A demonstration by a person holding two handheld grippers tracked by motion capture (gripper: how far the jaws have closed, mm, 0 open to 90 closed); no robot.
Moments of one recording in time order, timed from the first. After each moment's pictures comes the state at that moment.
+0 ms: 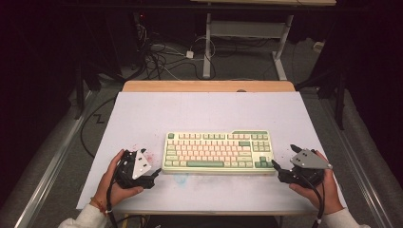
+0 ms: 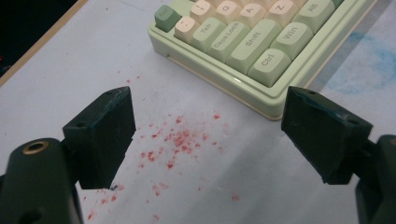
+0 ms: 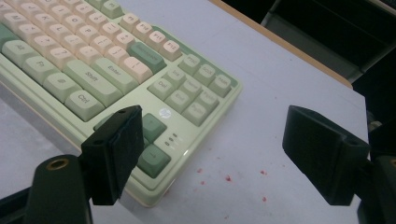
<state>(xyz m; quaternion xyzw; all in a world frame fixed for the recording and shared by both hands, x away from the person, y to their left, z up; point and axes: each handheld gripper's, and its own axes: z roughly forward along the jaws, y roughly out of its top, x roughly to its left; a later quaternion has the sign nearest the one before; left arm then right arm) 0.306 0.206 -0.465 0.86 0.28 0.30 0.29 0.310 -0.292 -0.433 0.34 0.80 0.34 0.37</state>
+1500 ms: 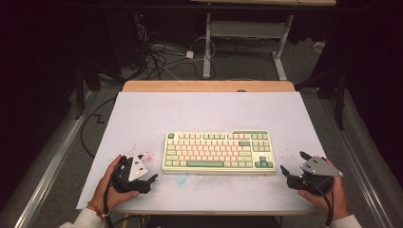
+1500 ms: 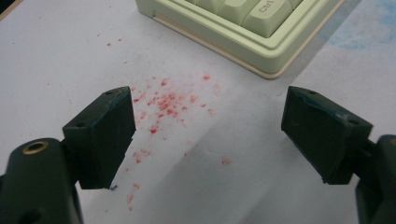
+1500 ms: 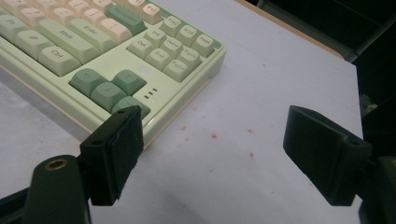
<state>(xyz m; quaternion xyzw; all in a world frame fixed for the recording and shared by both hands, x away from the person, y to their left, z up) 0.303 0.216 -0.482 0.87 0.29 0.27 0.29 0.300 -0.318 -0.451 0.36 0.79 0.34 0.37</state>
